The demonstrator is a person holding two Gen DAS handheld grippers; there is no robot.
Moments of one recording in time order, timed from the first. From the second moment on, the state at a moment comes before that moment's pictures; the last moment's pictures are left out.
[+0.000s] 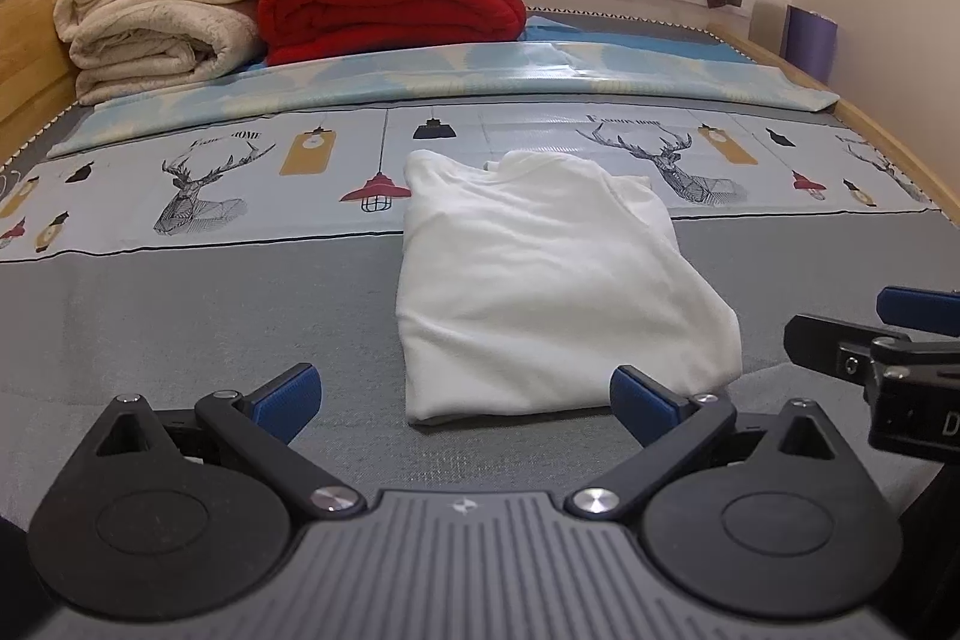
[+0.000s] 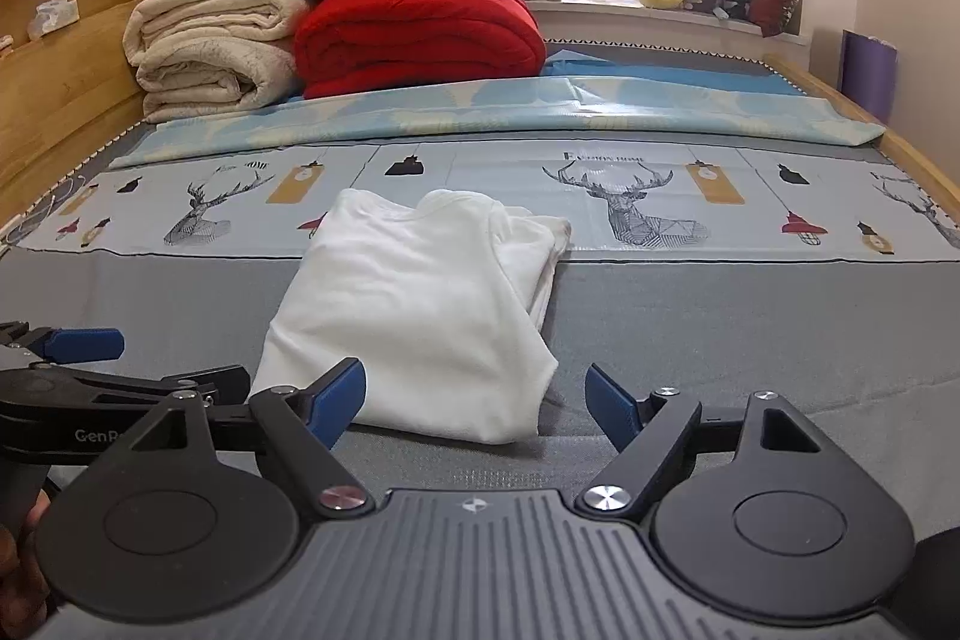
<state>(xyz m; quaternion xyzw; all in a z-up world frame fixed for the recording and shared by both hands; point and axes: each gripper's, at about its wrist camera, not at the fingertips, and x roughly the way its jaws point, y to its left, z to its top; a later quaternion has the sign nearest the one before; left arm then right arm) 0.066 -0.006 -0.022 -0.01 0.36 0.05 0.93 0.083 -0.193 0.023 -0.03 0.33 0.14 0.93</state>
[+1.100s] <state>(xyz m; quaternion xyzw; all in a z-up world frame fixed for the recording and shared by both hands) 0.066 0.001 -0.023 -0.02 0.37 0.04 0.93 0.079 -0.179 0.021 -0.06 0.33 0.17 0.93</state>
